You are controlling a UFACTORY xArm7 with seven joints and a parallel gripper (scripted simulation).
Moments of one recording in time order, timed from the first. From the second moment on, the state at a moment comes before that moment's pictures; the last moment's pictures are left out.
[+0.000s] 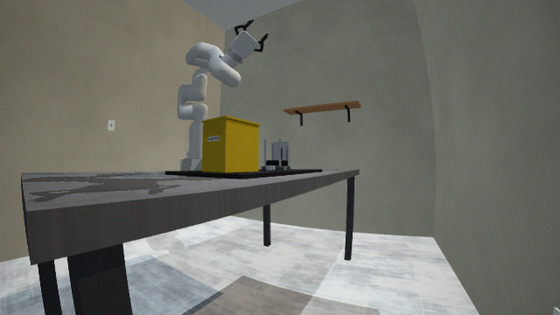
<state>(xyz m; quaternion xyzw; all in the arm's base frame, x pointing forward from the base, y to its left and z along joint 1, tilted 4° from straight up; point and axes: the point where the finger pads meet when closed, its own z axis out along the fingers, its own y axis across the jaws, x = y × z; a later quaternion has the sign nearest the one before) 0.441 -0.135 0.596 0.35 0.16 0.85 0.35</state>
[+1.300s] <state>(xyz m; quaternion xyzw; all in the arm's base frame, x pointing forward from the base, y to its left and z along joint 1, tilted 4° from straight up) 0.508 -0.127 0.567 0.47 0.19 0.78 0.36</state>
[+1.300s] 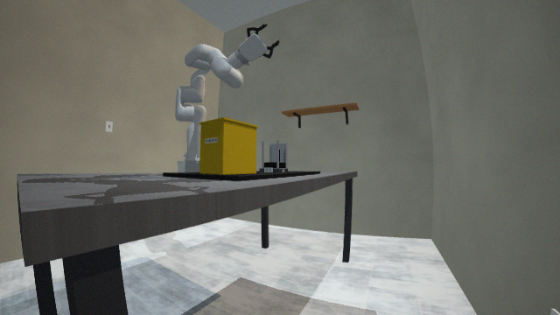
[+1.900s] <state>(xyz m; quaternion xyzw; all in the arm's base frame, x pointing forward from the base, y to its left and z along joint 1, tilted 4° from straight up) 0.561 -0.113 0.527 0.56 0.24 0.71 0.35</state>
